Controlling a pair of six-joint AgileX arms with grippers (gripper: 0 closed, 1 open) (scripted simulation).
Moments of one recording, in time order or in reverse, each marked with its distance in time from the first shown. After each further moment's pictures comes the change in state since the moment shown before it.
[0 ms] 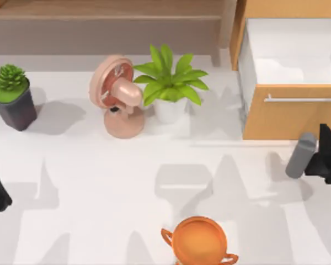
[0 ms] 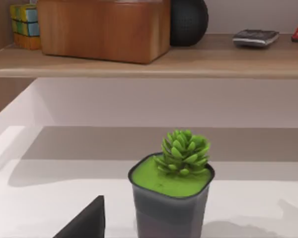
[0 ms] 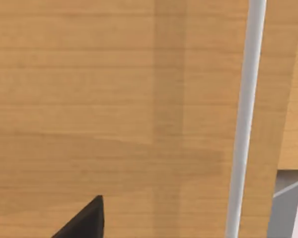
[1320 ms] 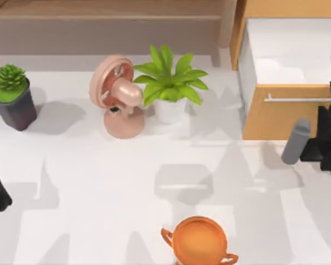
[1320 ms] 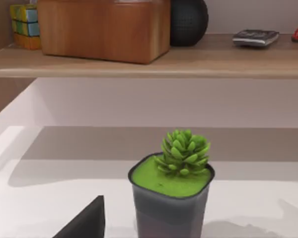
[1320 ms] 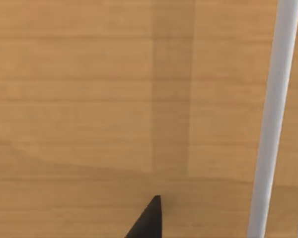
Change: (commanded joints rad) left arm 0.000 0.000 0.000 0.000 0.000 0.000; right arm -0.038 0.016 0.094 -0.077 -0.038 0.000
